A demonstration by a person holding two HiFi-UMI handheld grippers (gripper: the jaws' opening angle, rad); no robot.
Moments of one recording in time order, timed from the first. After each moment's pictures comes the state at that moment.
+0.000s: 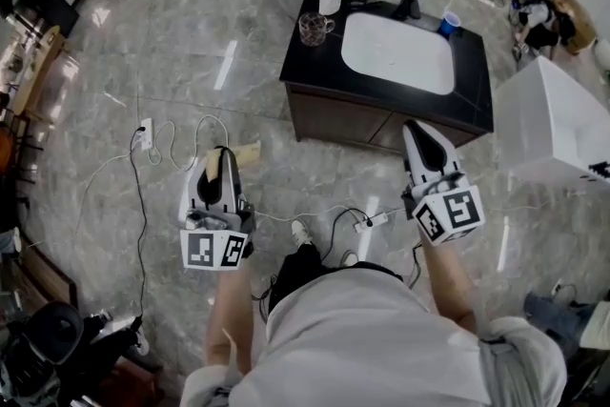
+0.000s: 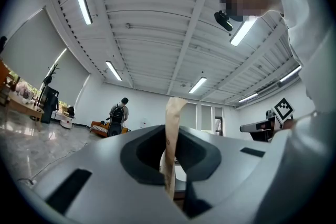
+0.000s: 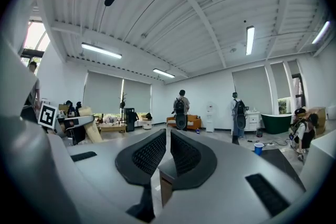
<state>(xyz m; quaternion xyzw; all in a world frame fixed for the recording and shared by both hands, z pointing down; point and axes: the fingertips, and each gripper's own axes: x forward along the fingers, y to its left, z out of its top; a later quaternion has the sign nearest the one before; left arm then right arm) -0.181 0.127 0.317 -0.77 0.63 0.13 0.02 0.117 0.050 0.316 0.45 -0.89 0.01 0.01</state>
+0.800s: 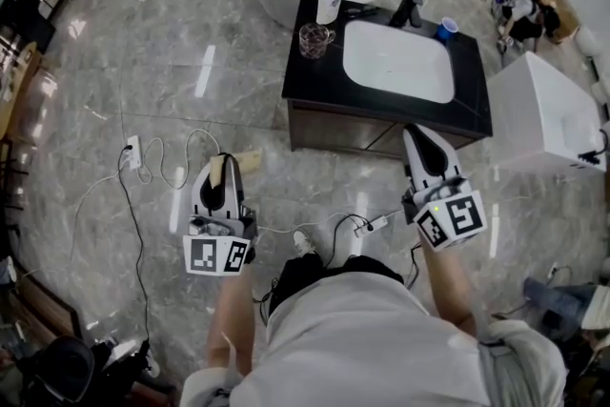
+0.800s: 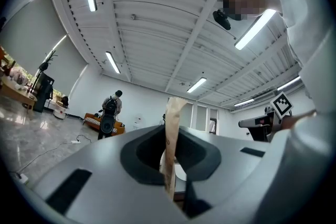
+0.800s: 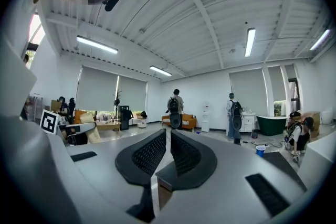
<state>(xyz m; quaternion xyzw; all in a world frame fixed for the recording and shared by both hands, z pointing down) -0.234 0.065 0.341 -0.79 0.60 0.15 -0.02 0.061 0.013 0.307 0.48 -0.88 0.01 0.02</state>
